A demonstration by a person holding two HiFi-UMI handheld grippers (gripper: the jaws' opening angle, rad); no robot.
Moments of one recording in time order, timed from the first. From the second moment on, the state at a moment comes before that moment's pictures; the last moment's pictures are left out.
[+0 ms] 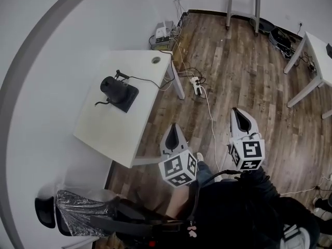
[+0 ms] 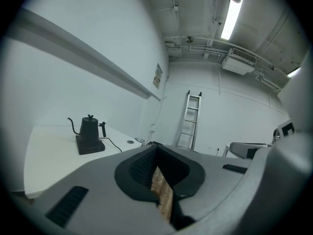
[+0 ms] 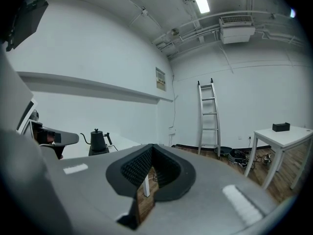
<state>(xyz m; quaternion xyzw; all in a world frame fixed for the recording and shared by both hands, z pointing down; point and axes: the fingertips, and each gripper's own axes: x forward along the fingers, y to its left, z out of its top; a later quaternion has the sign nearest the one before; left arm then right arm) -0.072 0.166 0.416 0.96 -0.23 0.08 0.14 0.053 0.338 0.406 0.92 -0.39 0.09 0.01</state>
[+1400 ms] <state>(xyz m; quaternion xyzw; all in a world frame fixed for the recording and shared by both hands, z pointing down) 0.143 -0.034 0.433 0.96 -0.22 0.10 0.14 0.268 0.156 0.407 0.93 -0.36 0.07 0.02</state>
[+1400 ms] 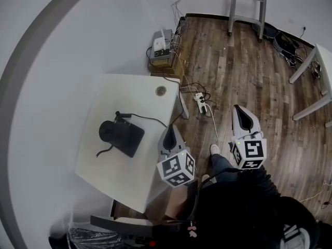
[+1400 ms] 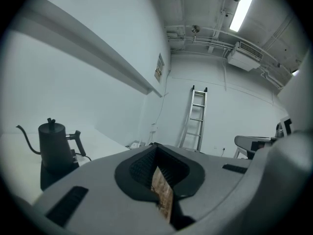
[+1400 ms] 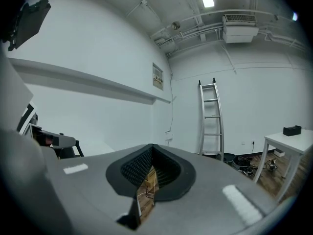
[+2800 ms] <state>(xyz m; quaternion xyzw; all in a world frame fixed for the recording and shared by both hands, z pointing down) 0.281 -0.100 0.419 0.93 -0.31 0.08 0.14 0.434 0.051 0.401 0.88 -0.47 0.07 0.04</state>
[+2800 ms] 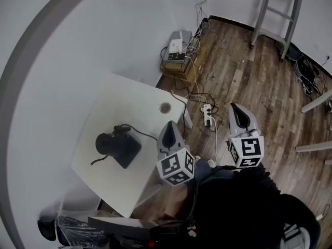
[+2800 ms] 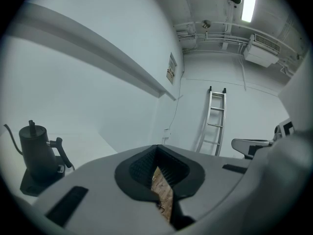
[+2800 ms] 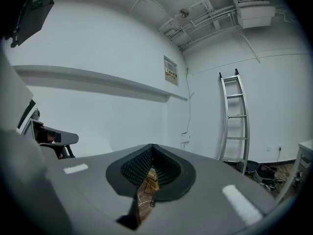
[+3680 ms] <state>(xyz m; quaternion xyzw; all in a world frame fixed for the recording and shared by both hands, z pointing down) 0.239 -0.143 0.413 0.91 -0.39 0.07 0.15 0.412 -0.023 0.402 0.84 -0.54 0.08 0.04</state>
